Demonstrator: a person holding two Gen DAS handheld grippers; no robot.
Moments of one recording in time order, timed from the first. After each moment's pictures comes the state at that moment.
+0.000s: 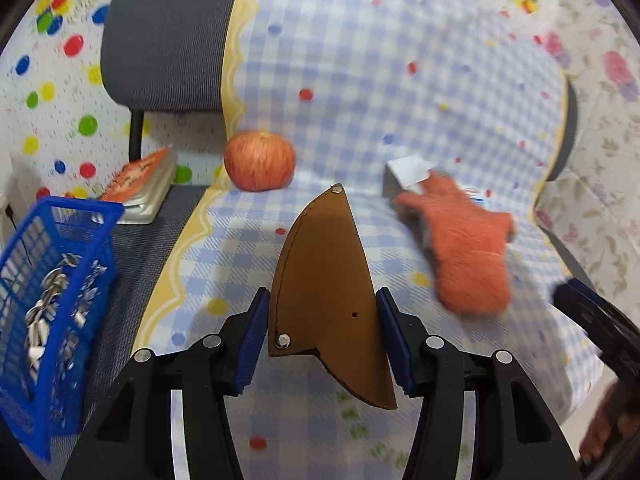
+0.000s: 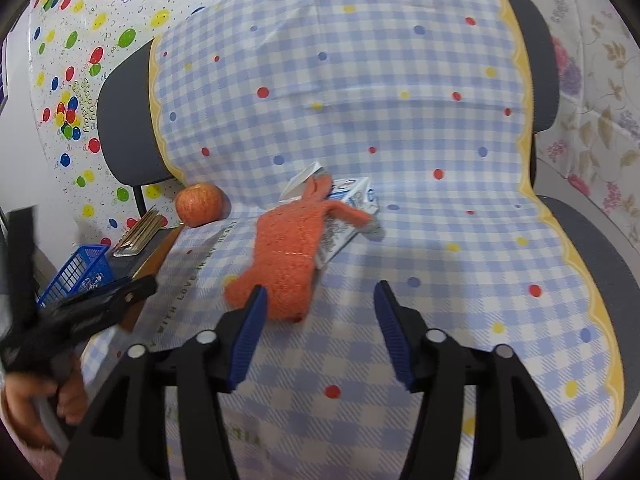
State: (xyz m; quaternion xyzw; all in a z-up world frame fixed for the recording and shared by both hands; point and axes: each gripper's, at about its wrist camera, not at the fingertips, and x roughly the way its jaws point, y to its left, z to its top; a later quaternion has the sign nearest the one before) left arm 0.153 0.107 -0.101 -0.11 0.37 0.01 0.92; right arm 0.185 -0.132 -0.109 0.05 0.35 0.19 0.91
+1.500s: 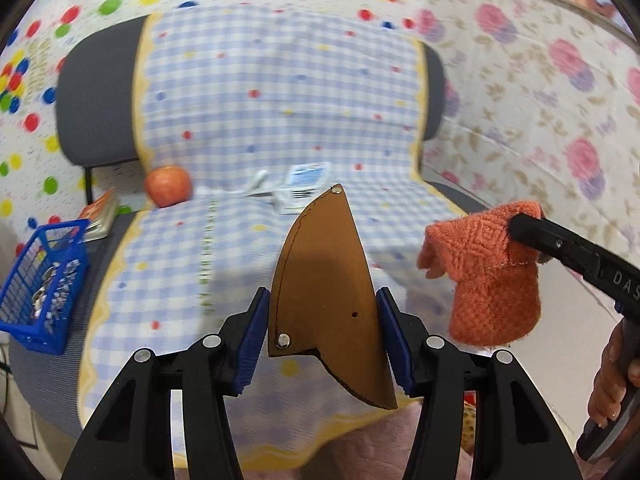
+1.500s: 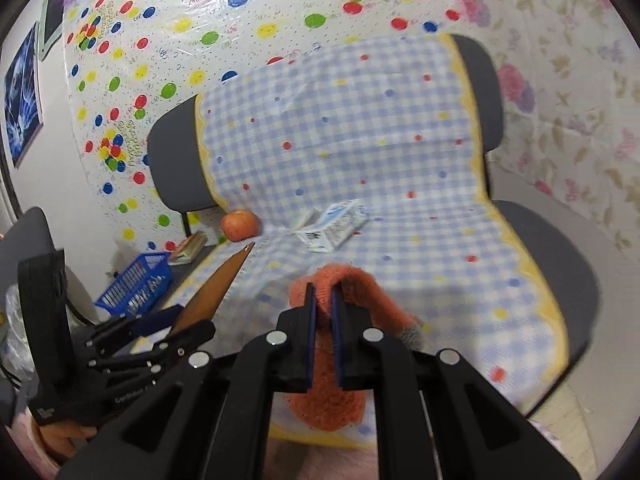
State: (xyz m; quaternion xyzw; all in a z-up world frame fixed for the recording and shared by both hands) left arm 0.038 -0.003 -0.060 -0.03 0.32 -0.11 0.94; right arm 0.034 -0.212 -0.056 0.08 0.28 0.19 0.94
